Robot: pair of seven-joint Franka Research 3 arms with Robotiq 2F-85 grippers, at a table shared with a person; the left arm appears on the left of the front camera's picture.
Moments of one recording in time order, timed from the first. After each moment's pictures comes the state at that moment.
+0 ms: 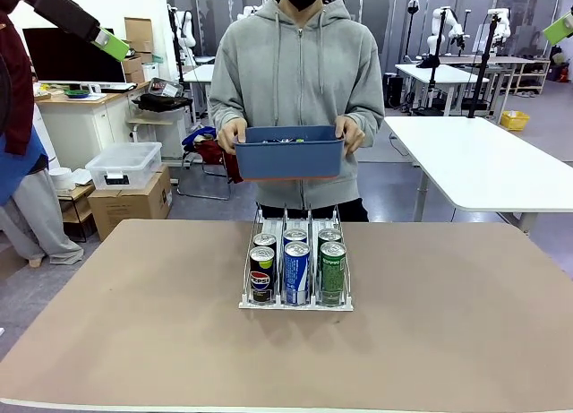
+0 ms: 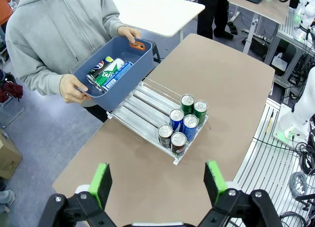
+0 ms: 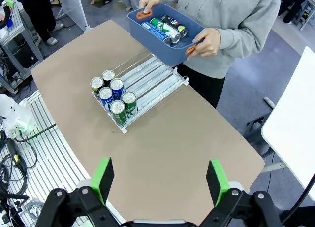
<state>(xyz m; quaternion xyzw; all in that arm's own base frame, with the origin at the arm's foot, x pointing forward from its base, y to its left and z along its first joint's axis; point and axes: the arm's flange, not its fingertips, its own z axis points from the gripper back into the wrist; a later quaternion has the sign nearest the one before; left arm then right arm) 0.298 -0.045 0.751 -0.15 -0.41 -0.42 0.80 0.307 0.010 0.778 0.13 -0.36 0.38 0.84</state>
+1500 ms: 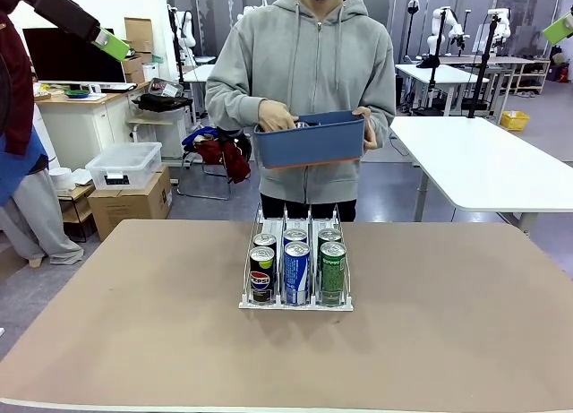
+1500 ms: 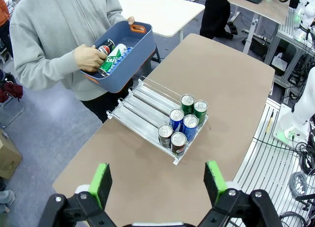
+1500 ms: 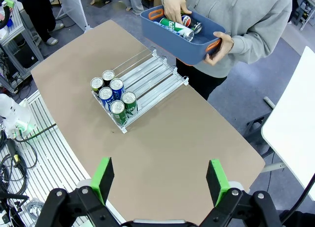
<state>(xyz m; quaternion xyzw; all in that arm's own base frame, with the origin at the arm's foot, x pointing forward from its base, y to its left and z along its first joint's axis) 0.298 -0.045 0.751 -0.15 -0.41 -0.42 0.80 0.307 0.010 0.778 0.13 -0.36 0.38 0.84</state>
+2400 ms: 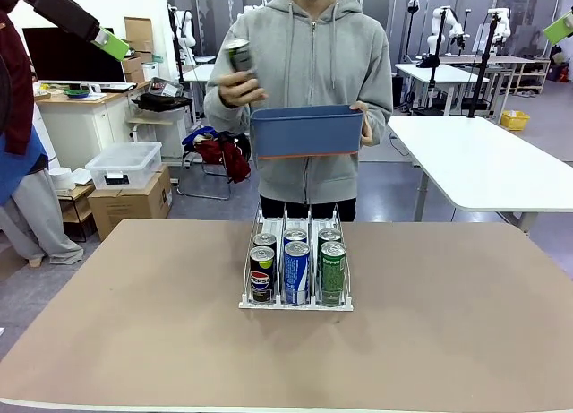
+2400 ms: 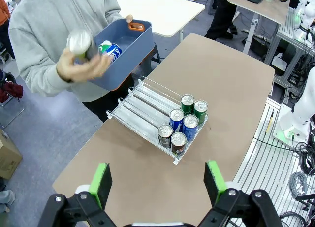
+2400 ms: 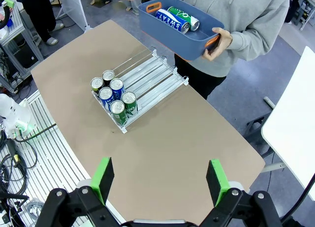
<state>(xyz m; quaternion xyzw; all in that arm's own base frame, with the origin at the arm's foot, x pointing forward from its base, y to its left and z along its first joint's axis) 0.298 -0.045 0.751 -0.15 -0.41 -0.42 0.80 0.307 0.010 0.778 0.13 -0.36 0.38 0.84</state>
